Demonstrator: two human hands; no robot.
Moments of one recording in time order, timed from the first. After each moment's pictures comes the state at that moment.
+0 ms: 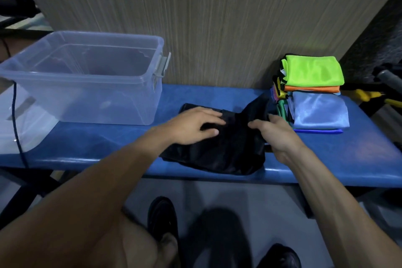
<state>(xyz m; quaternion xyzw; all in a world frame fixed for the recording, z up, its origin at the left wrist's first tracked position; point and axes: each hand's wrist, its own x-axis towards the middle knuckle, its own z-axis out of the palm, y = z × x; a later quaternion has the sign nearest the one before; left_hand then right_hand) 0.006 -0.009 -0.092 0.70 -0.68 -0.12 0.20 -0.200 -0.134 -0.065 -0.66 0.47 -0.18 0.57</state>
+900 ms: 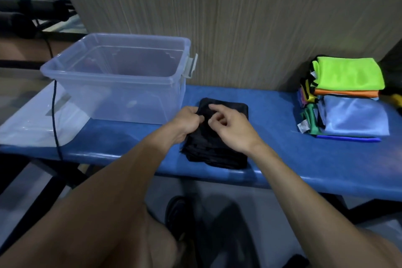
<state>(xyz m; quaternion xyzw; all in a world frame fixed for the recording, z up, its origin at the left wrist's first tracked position) 0.042 0.017 -0.104 0.77 -0.23 -0.35 0.49 -0.094 -0.079 -0.093 -0.87 0.20 -0.14 0.43</state>
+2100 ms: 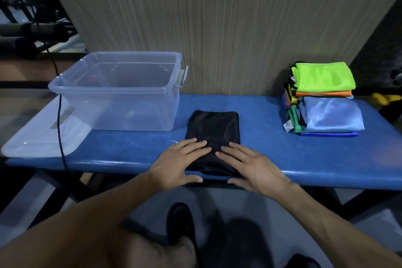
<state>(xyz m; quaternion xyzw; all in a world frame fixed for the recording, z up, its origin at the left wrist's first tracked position) 0.010 0.102 -0.160 0.73 -0.67 0.00 0.12 -0.207 -0.098 -0.158 -0.99 -0.02 -0.13 0.01</state>
